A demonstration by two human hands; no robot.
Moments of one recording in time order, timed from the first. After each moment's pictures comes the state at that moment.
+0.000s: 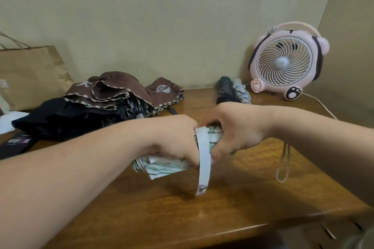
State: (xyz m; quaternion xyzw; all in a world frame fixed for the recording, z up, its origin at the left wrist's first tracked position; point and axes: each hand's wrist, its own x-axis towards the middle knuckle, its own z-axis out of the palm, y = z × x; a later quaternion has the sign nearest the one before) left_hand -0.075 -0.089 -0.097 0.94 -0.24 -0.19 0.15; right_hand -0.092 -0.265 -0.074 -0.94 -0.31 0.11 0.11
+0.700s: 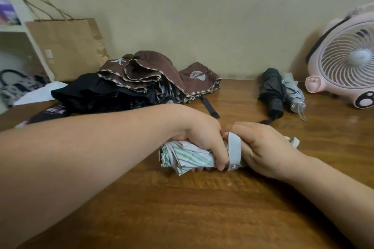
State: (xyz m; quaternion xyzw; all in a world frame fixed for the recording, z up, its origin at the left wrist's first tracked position) left_hand -0.012 -0.081 -0.133 0.88 -0.12 -0.40 0.23; right_hand -0.029 -0.268 -0.184 -0.88 -0.41 -0.14 0.20
